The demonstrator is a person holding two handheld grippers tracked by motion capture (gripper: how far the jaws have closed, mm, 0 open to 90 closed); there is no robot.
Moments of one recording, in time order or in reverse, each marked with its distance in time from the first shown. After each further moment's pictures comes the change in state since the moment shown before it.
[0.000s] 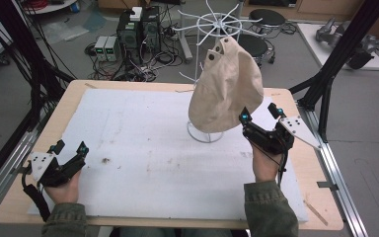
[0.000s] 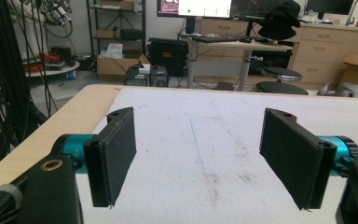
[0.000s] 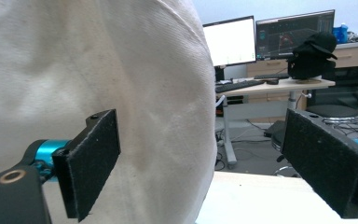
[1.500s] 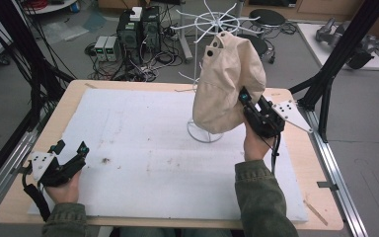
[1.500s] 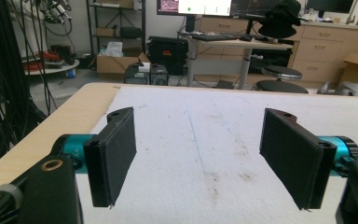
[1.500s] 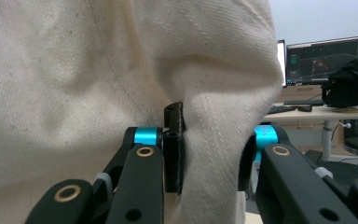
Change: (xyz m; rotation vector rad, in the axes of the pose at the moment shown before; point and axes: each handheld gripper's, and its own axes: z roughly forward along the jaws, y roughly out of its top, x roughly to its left) left arm 0.000 -0.001 0.001 0.008 -0.001 0.001; right arm 0.000 0.005 0.042 -0.092 0.126 -0.013
